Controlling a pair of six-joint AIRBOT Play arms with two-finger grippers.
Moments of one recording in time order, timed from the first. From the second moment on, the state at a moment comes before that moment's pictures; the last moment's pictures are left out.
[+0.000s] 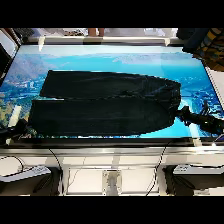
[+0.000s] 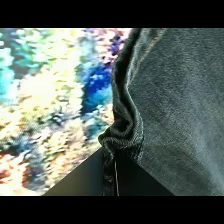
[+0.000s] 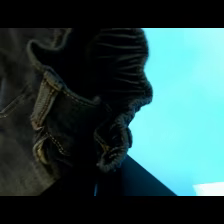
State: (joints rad) left arm 0.97 -1.35 0.67 0.80 -0.90 -0.88; right arm -0.74 -1.48 0.74 -0.47 1.06 0.86
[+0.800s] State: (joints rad) left arm 1.08 -0.91 0.91 0.73 -1.10 -1.15; right arm -0.83 -0.90 1.02 -1.13 1.30 1.23
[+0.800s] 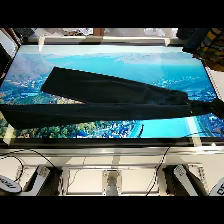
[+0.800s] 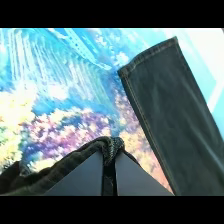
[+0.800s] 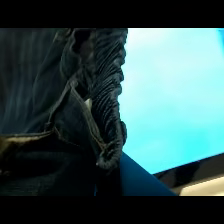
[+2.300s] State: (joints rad) left arm 0.53 -1.43 1.14 1.01 -0.88 -1.36; right arm -0.90 -0.98 0.87 -1.56 1.25 1.43
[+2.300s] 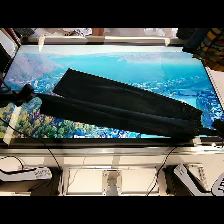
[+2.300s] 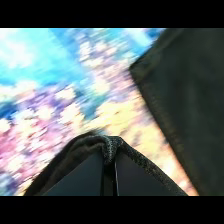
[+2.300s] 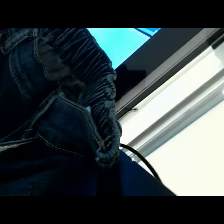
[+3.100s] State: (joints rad) left arm 0.24 -1.88 1.91 1.19 -0.84 -1.65; right arm -0.90 -1.21 0.93 -1.31 1.04 1.52
